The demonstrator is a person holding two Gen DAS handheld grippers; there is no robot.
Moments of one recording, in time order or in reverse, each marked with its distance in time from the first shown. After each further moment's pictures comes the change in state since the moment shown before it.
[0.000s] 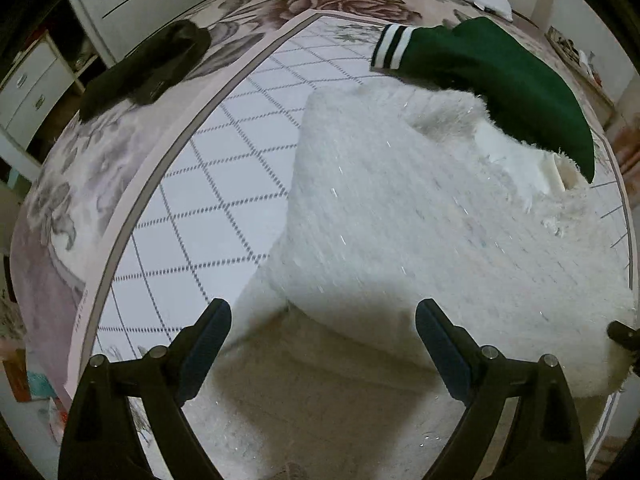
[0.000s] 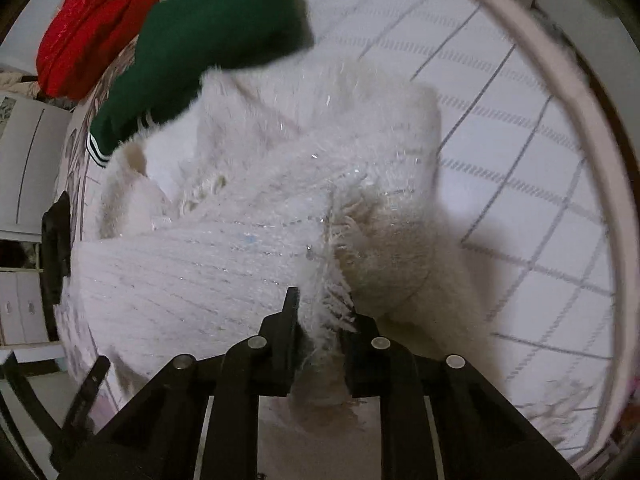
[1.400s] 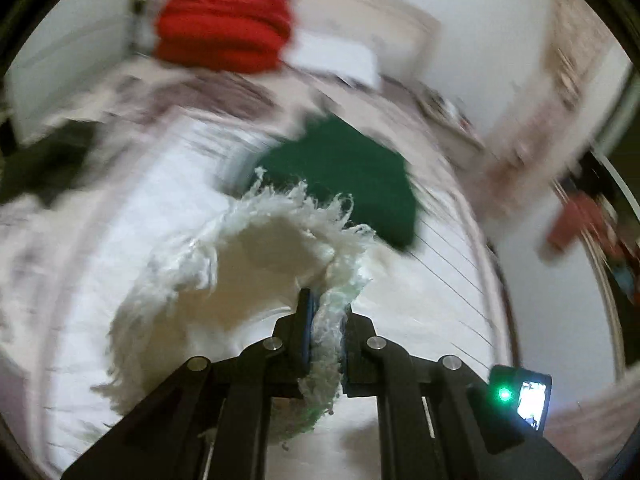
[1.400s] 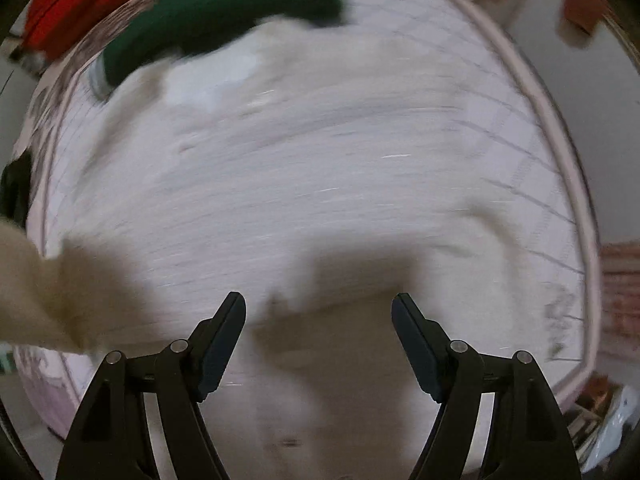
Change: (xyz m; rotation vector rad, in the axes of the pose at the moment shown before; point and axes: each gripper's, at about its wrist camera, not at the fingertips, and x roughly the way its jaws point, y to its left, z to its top) left arm -0.105 -0.071 0.026 0.131 -0.210 -0.510; right arm -0.019 0.062 -0.088 -0.020 -0.021 -0.271
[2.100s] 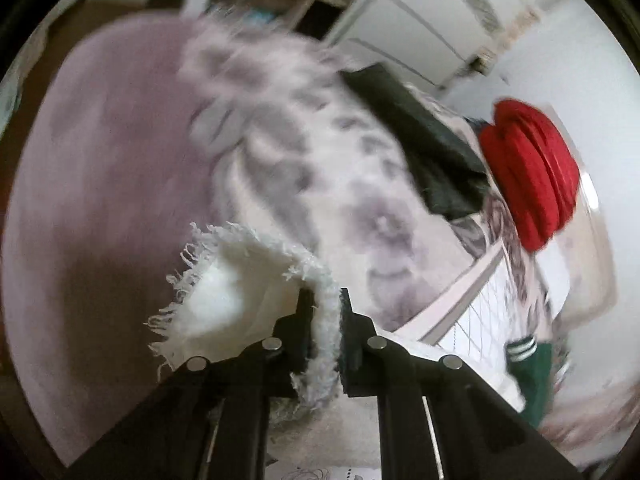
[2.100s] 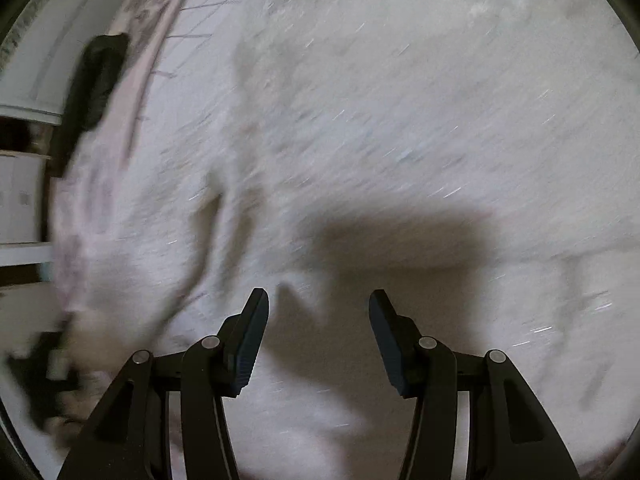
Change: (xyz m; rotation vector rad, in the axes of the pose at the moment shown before) left arm -0.142 0.450 -0.133 -0.914 -0.337 0.384; right arm 0.053 0.227 -0.083 -0.255 0.154 0.226
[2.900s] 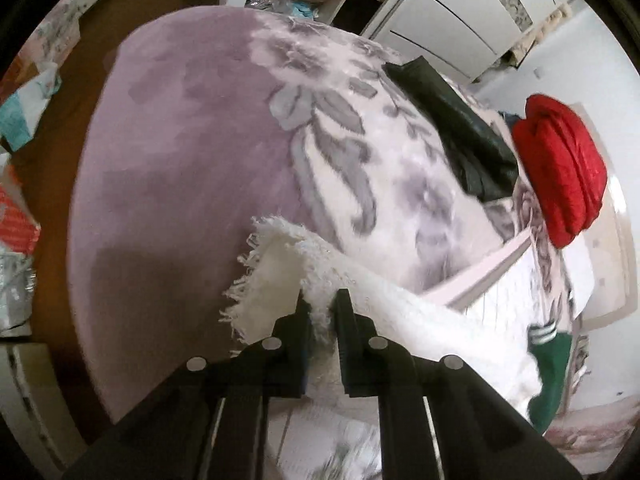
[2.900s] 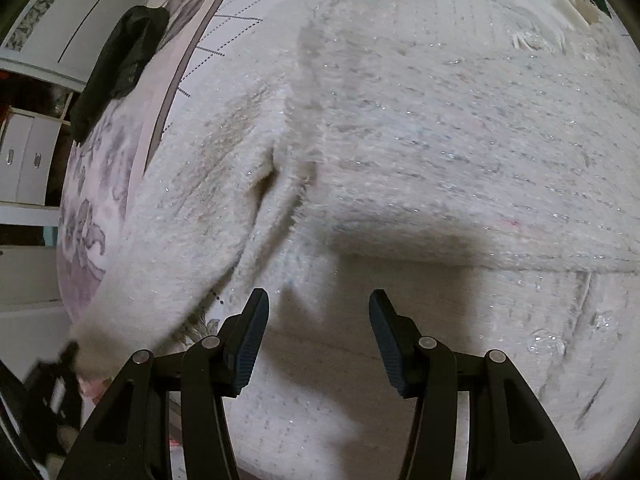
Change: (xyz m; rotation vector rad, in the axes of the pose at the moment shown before) left arm -0.034 0.046 -0.030 -0.110 0.066 0.116; right arm -0.004 0.016 -0.016 -0.110 0.005 0.087
